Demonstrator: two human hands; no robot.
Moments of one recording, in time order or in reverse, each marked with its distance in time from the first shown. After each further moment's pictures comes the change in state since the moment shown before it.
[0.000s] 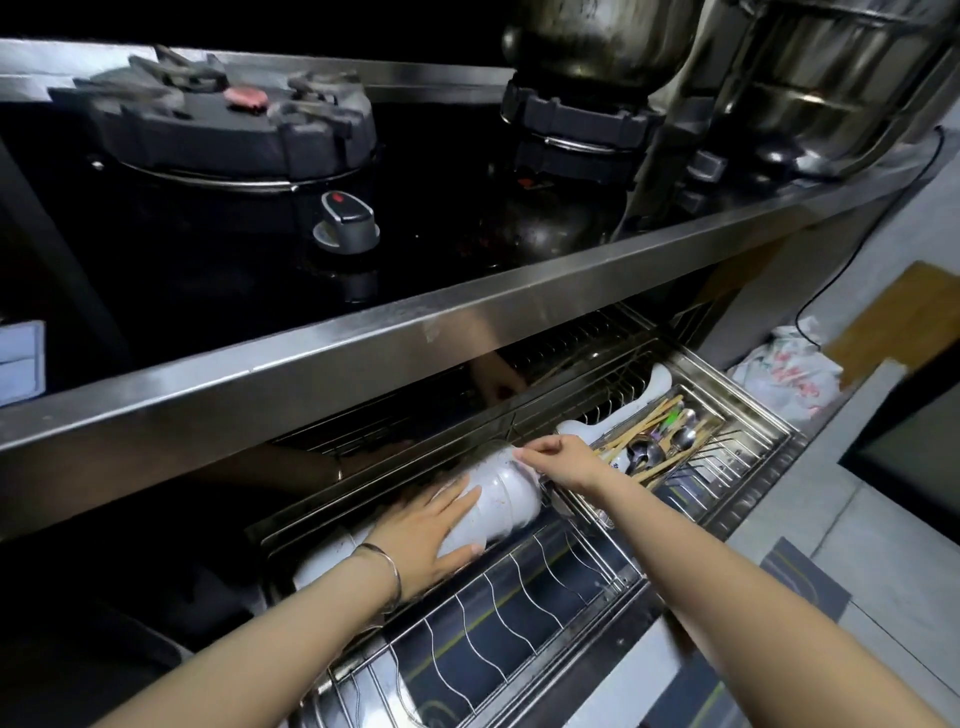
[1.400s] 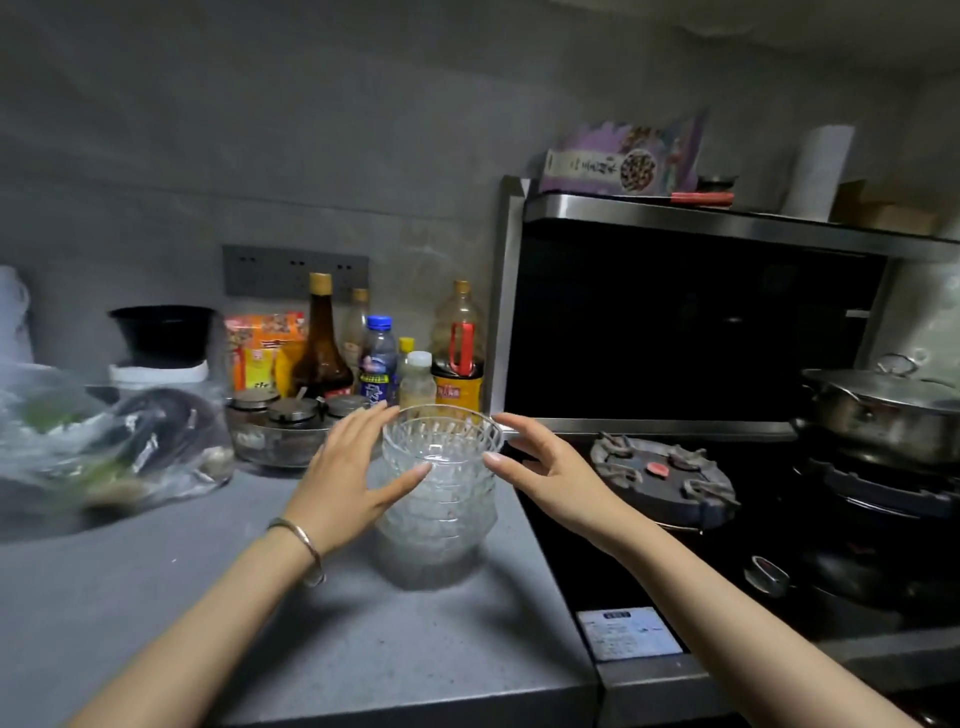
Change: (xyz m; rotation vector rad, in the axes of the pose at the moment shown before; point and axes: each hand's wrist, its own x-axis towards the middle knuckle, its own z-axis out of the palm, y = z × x) left_hand -0.429 -0.147 -0.353 0.001 1.102 -0.403; right_hand -0.252 -0.422 0.225 -0.088 -0.200 -1.124
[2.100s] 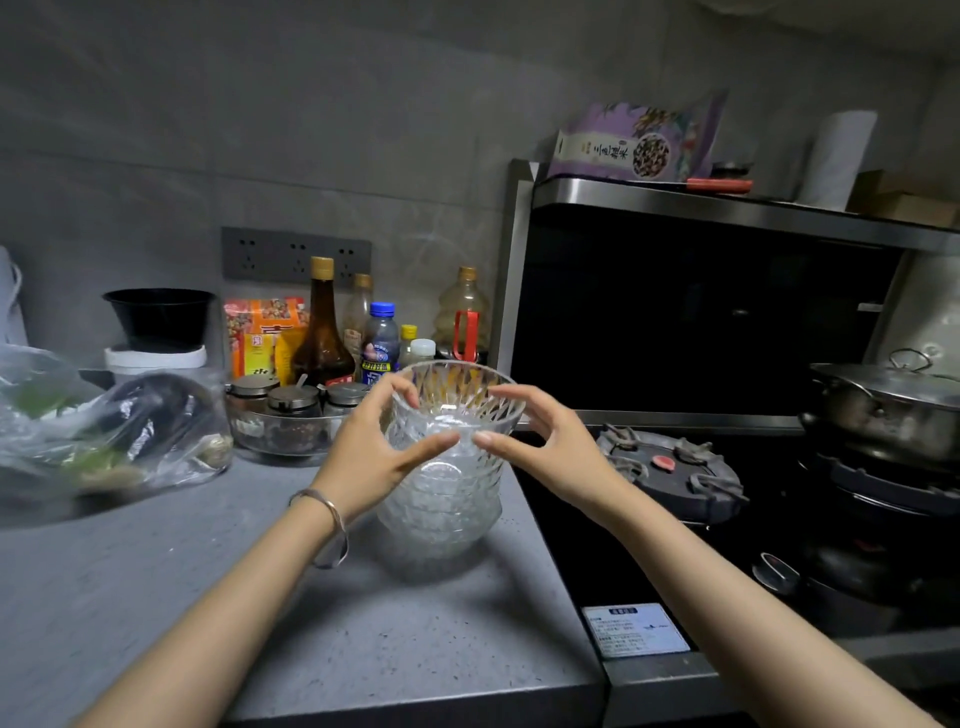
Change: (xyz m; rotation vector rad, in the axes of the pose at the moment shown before) left_hand 0.022 0.008 0.010 -0.525 0.069 0.030; right_hand 0.016 -0.011 0.000 -0.013 0.058 -0.048
